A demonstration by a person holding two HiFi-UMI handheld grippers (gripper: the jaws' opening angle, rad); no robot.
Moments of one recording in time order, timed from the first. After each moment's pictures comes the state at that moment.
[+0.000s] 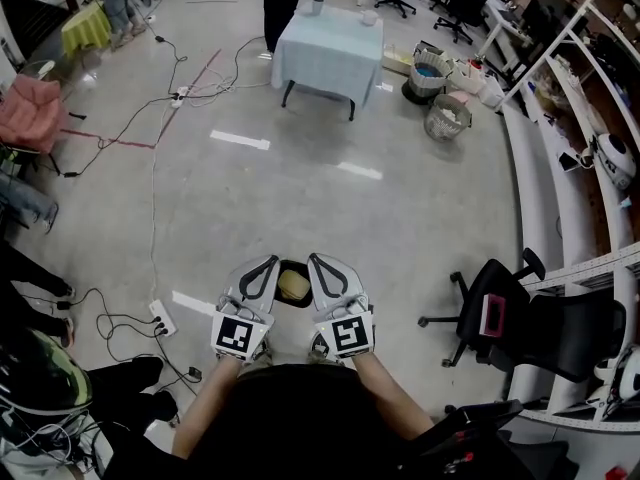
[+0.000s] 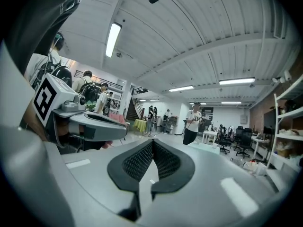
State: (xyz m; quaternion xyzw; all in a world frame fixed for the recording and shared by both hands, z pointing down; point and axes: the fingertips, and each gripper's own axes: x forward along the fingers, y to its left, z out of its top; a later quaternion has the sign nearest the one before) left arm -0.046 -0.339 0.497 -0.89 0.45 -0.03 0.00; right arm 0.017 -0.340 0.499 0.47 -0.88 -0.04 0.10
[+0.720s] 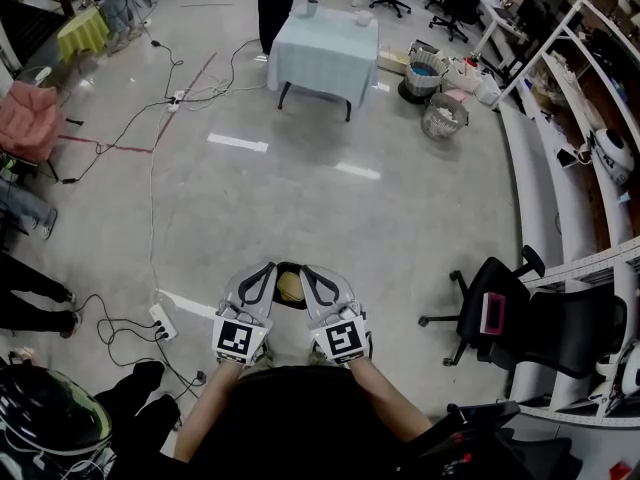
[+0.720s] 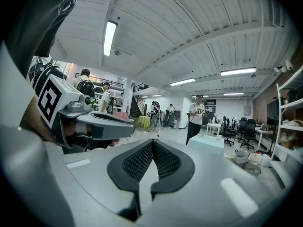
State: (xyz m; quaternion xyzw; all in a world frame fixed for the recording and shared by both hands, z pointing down) left arm -0.046 -0.341 0.518 -0.89 0.45 -0.04 0.01; right arm 0.010 -0.331 0.526 0.45 -0.88 -0.01 0.10
